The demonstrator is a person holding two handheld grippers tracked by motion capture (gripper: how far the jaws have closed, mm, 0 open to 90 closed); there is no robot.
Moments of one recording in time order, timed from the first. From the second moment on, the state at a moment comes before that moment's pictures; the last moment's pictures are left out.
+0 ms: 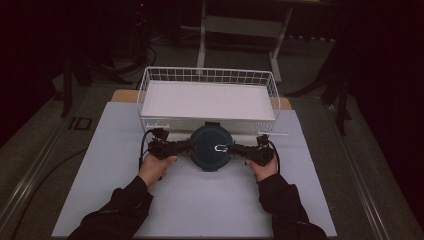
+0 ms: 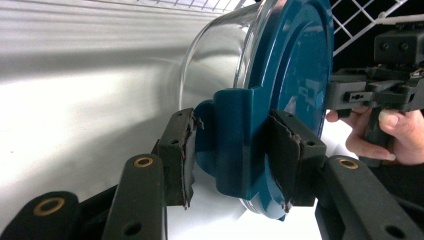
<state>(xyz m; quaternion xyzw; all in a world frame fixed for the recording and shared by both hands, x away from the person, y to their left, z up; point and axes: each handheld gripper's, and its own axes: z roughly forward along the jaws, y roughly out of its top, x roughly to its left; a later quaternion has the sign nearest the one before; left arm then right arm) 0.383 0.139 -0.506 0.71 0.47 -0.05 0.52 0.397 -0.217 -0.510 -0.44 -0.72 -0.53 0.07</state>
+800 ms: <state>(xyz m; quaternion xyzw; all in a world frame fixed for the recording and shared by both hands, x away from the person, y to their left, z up) 0.396 0.137 -0.513 0.68 0.49 -0.01 0.54 0.404 -0.204 -0.499 -0.48 -0.71 -0.52 0.00</state>
